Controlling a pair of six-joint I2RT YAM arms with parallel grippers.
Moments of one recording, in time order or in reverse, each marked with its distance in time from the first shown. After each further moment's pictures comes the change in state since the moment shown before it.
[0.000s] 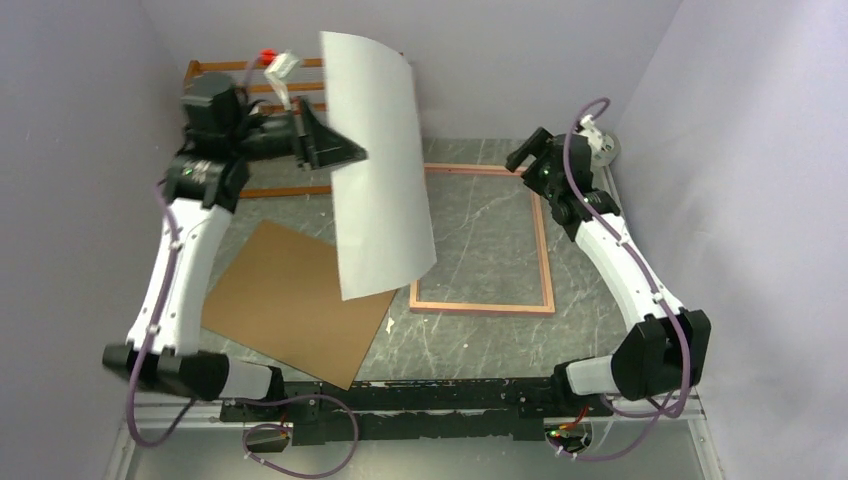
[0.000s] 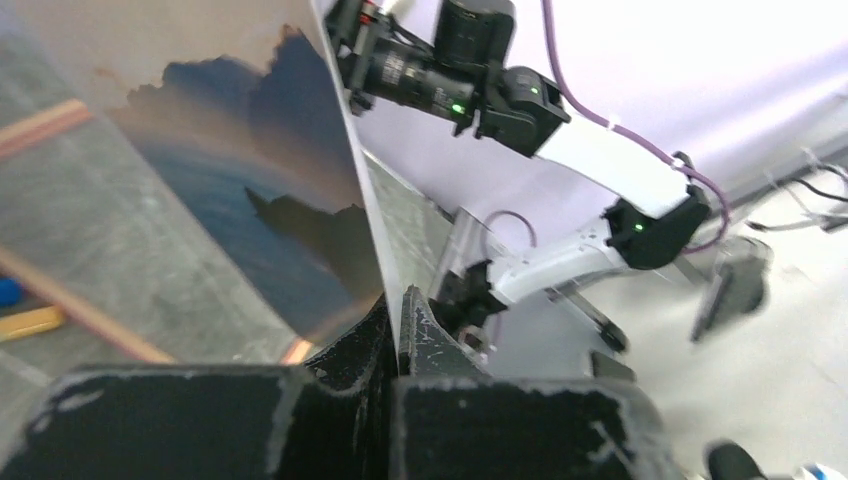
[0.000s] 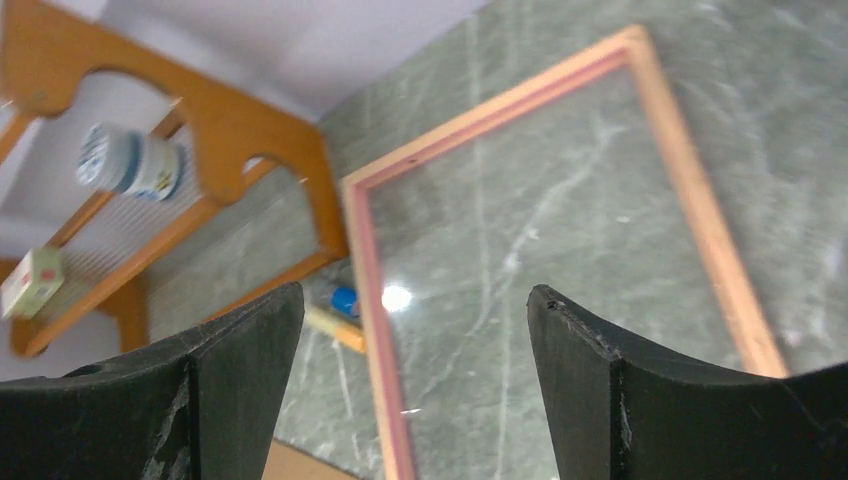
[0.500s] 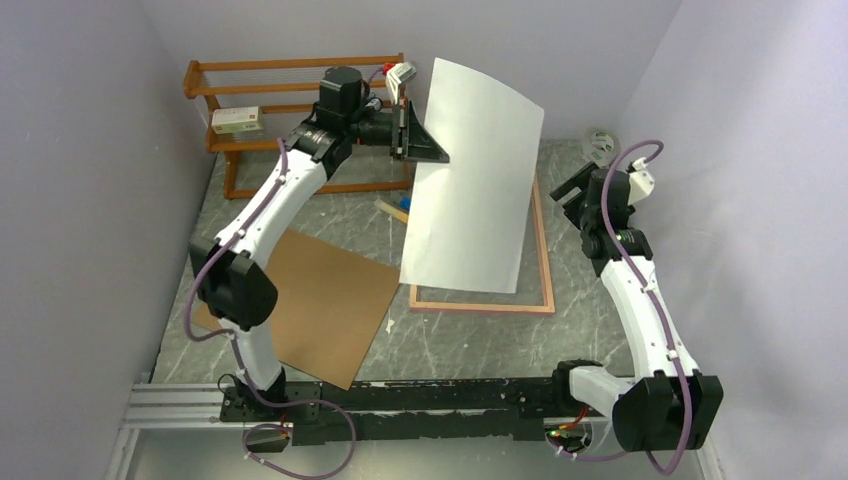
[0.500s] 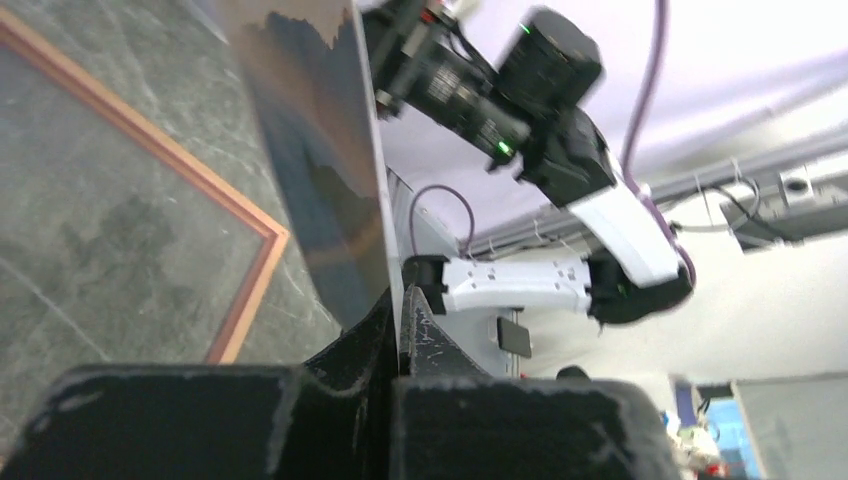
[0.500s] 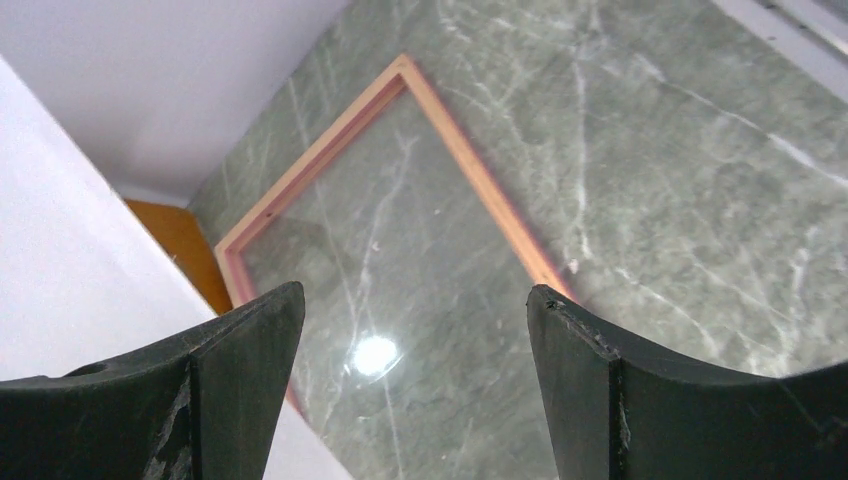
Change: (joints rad) left arm -0.338 0.486 0.183 0.197 -0.016 -0.208; right arm -0.199 -0.255 -0.220 -0.134 0.118 0.048
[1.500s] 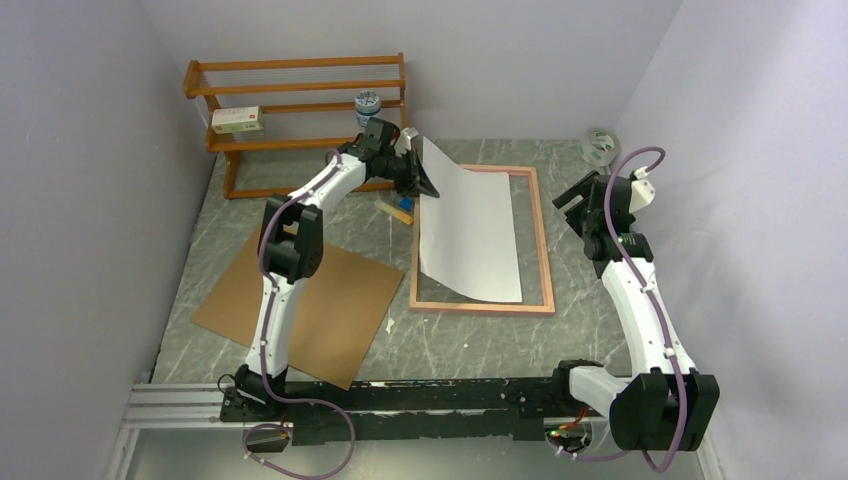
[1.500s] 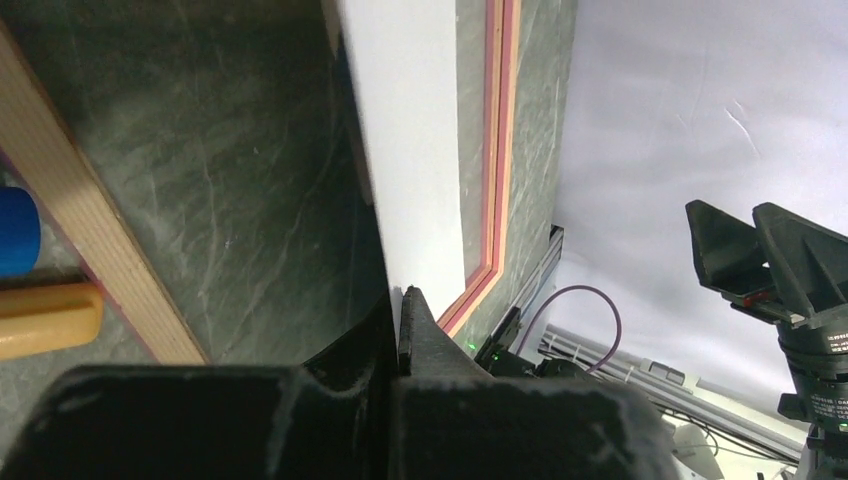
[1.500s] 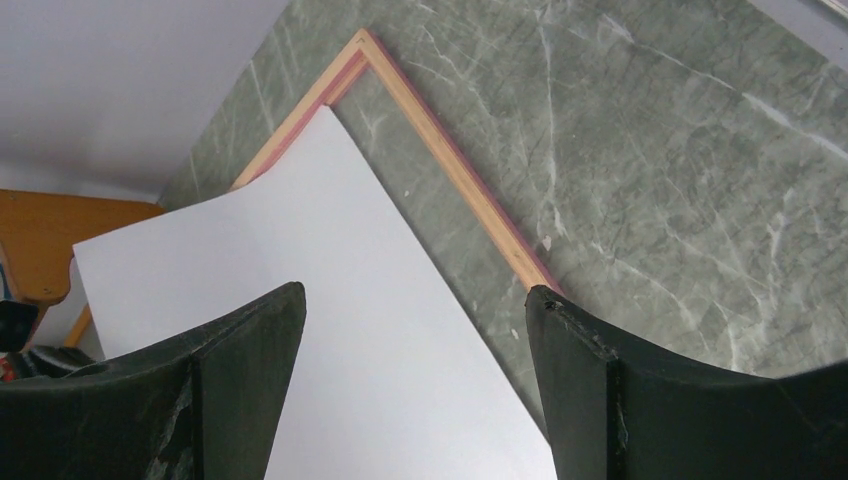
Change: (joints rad) left arm 0.040 0.555 0.182 -0.255 -0.340 0.024; right arm -0.058 -0.020 -0.053 -0.034 -0.026 0.022
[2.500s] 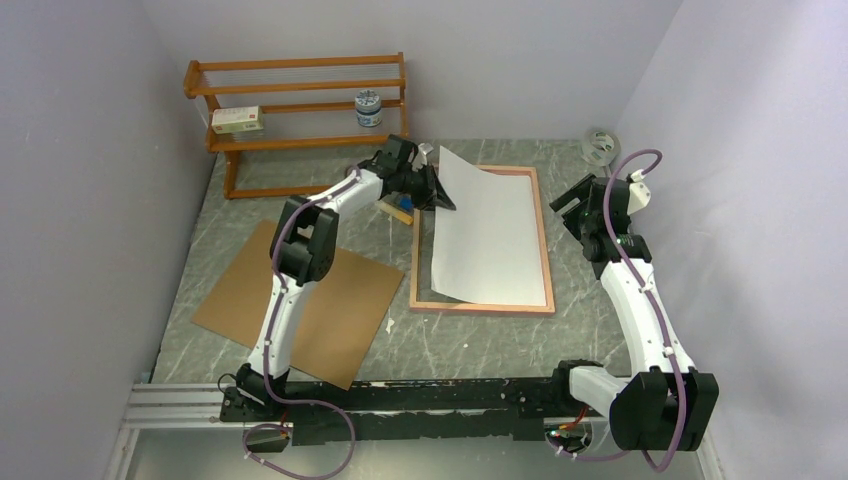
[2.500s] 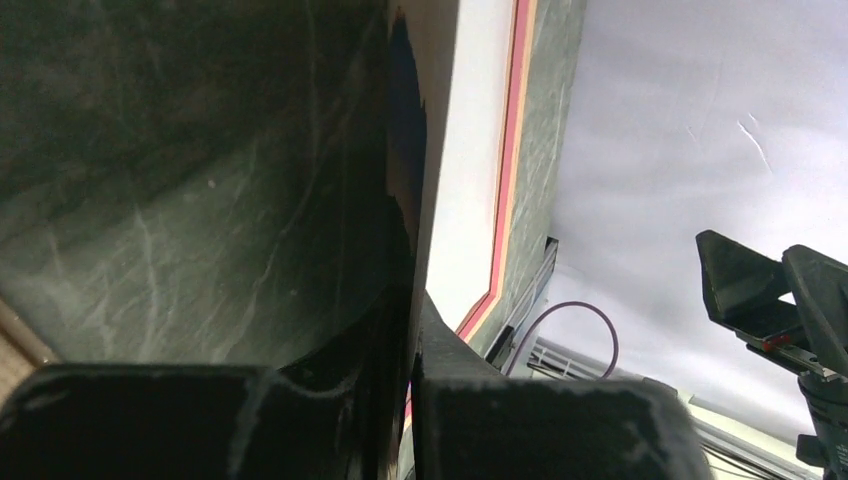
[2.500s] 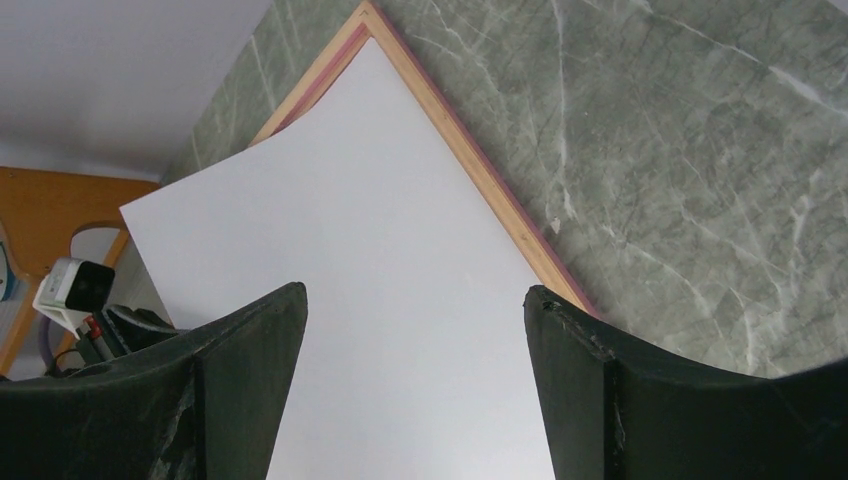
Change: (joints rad) left arm -0.069 0.051 -0.100 0.207 -0.021 -0.127; right arm 0.000 0.002 -0.020 0.003 -0.042 0.014
